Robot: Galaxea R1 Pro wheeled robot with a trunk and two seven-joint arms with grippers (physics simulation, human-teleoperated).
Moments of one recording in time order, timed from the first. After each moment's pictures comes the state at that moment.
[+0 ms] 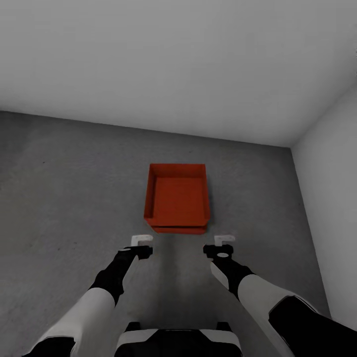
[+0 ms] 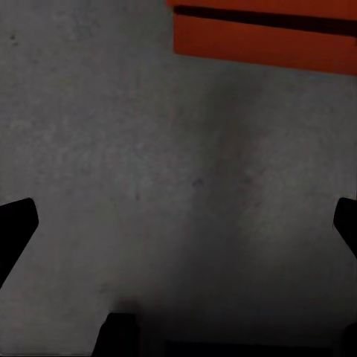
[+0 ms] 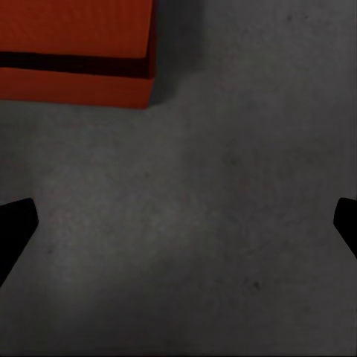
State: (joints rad) left arm -0.76 -0.15 0.05 -0.60 -0.02 0.39 0.13; right arm -0.92 0.12 0.53 -0.19 -0.45 0.00 -0.36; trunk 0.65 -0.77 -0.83
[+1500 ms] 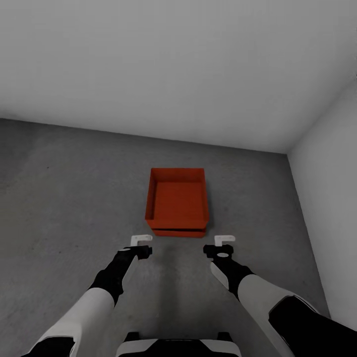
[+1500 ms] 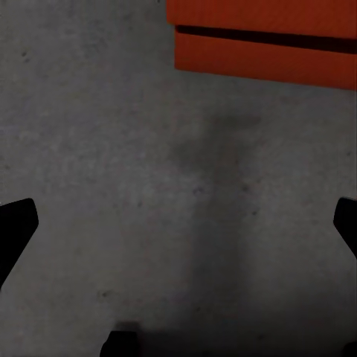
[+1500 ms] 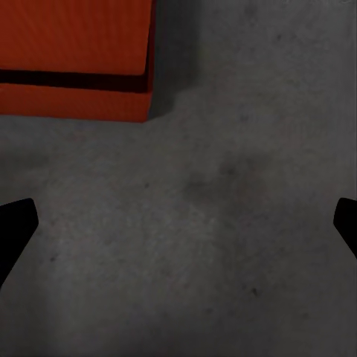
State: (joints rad) left arm -0.76 -0.14 0.05 -0.60 -0.02 0.39 0.13; right arm -0.92 0.12 0.53 -0.19 -0.45 0.00 -0.36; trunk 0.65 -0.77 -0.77
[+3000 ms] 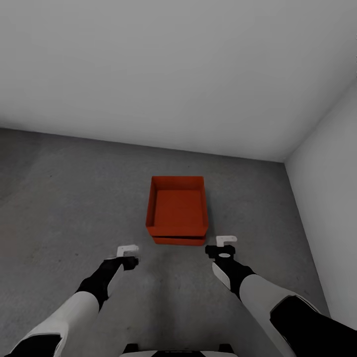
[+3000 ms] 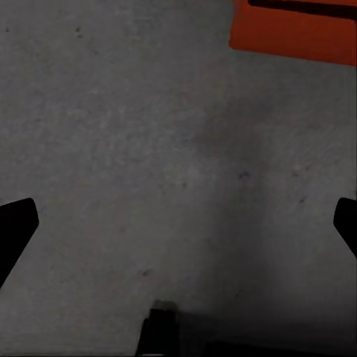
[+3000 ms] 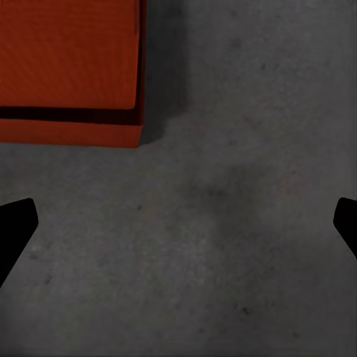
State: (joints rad) left arm -0.76 -0.04 0.05 -0.47 0.03 0.36 0.12; right arm -0.92 0.11 0.53 -0.18 -0.45 0.00 -0.36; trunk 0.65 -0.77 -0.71
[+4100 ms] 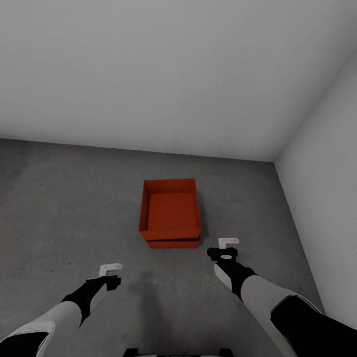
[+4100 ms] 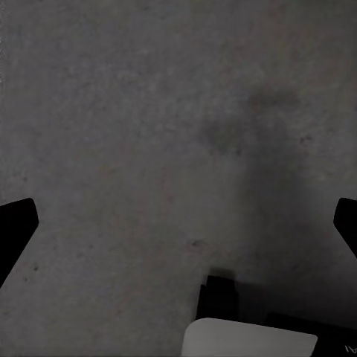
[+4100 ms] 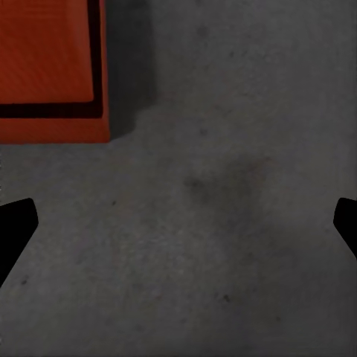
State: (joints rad) left arm -0.76 0.07 0.05 -0.22 0.04 0.20 0.12; right arm -0.92 0.11 0.52 -0.16 -0.45 0.01 -0.36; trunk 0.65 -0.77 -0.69
